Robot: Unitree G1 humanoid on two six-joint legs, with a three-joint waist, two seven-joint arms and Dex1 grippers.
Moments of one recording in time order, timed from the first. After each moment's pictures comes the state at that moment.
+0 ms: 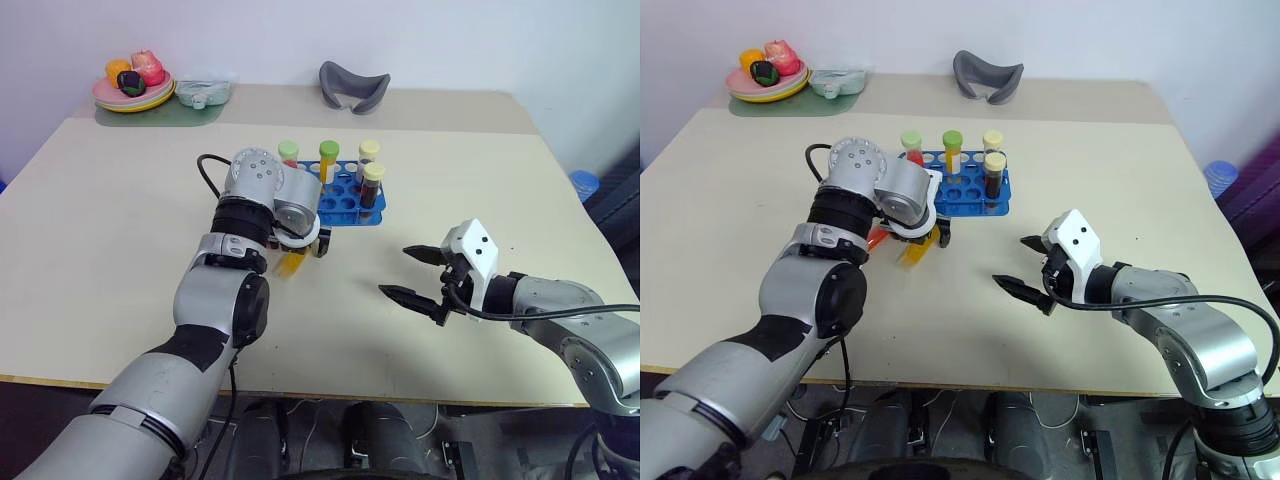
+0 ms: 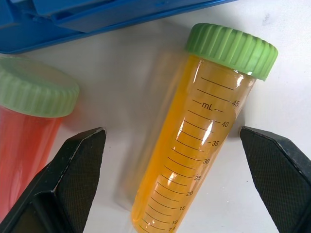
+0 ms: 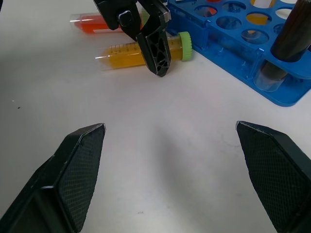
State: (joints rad) left arm -1.28 0.03 0.22 0.83 -1.04 1.61 1.14; right arm -0.16 -0.75 -0.08 -0.59 0.61 0.83 0.66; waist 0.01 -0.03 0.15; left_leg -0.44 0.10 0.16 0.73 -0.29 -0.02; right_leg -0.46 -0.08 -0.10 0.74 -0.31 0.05
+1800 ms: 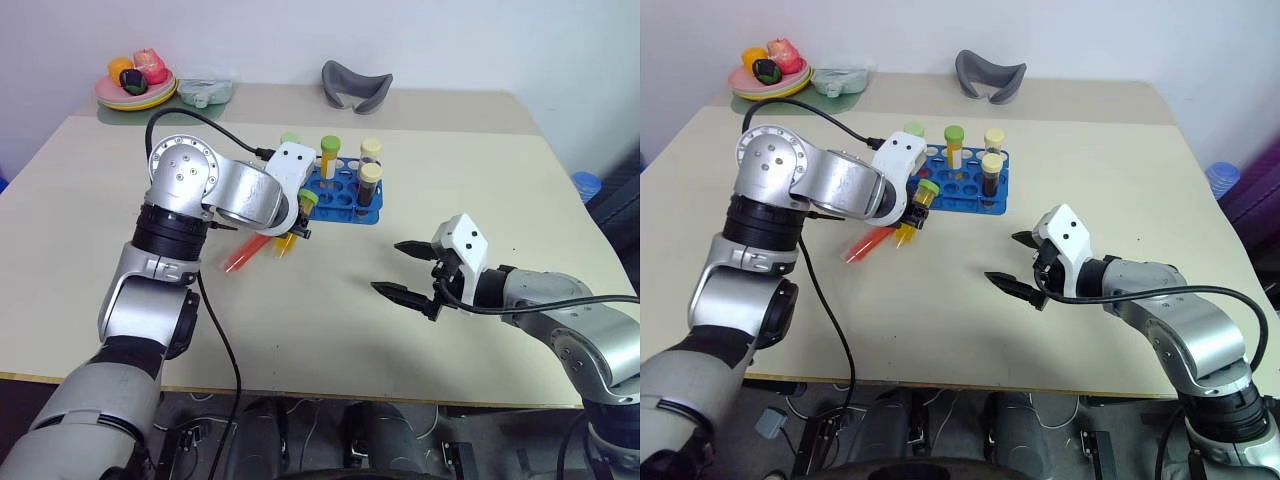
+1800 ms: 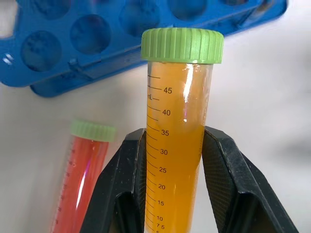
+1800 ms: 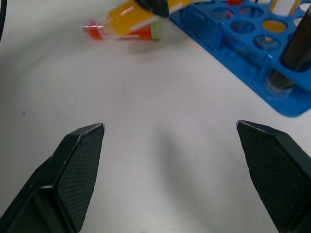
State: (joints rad) left arm -1.11 0.41 -0.17 0.16 -1.72 1.53 1.13; right arm -0.22 -0.75 -0.03 -0.55 0.60 0.83 0.67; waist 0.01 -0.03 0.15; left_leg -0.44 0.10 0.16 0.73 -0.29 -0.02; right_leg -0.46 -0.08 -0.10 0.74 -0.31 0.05
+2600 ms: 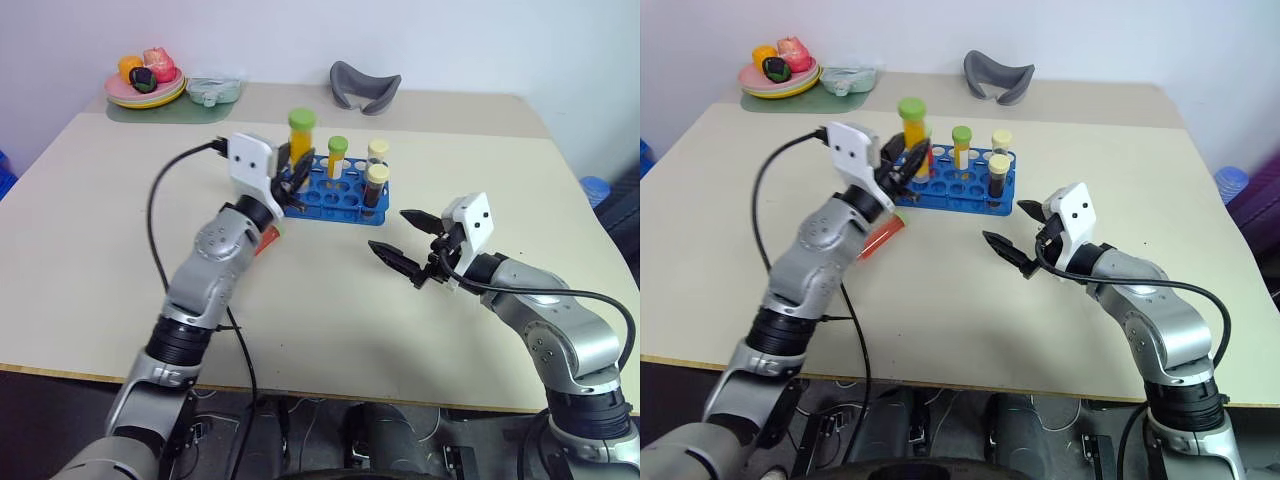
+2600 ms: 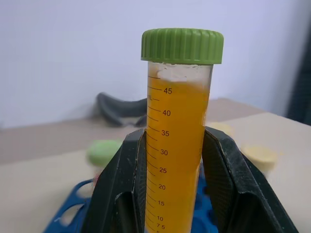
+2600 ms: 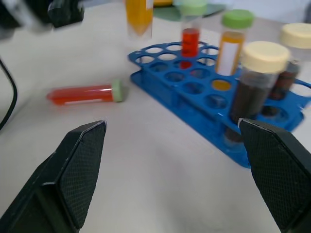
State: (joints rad) left arm -0.58 0.25 -0.22 0.00 -0.34 0.12 -0.14; right arm -0.20 -0.53 -0.09 -0.44 0.53 0.63 0.54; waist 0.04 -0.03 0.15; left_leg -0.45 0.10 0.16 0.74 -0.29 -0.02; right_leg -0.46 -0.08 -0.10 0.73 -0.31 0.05
